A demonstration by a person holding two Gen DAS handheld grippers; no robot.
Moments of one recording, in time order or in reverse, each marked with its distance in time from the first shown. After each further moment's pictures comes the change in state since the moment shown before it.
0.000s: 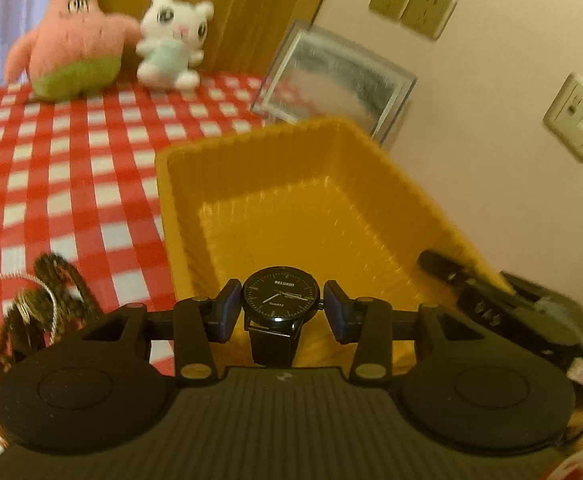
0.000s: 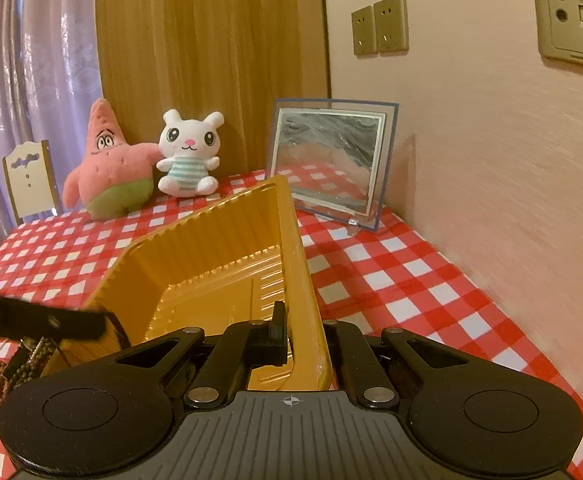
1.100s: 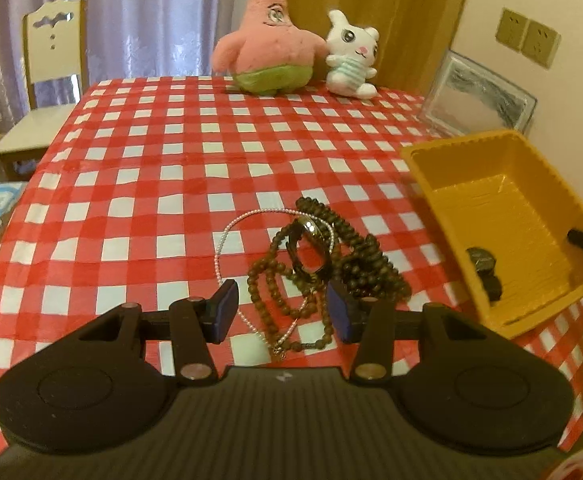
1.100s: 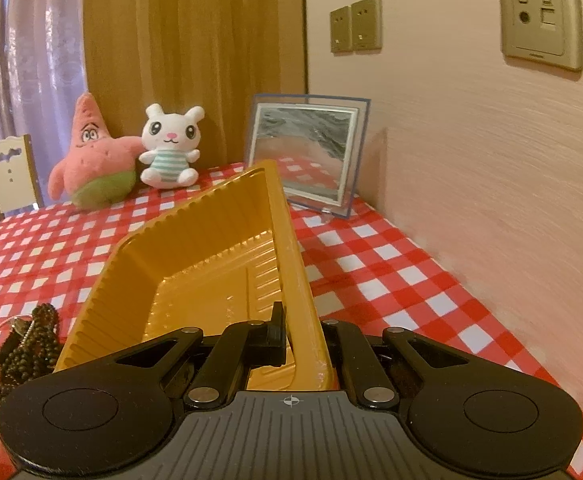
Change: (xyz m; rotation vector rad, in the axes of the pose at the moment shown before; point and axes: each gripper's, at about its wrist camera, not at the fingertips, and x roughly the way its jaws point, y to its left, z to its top) left arm -0.131 0.112 -0.067 -0.064 -0.067 0.344; right arm -0.024 -0.005 -0.010 0.006 0.012 -0.082
